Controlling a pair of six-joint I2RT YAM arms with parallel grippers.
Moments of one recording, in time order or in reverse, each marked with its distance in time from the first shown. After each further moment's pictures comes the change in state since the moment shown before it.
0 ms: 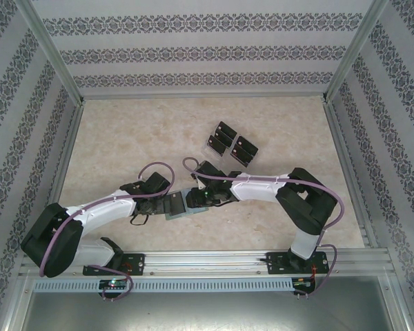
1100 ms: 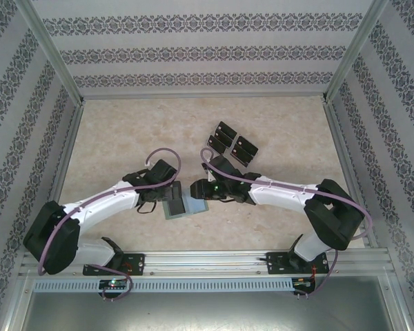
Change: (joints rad) left arm -0.021 0.014 0.157 -0.017 -0.011 0.023; right arm -0.049 -0.224 -0.110 0.087 0.029 0.068
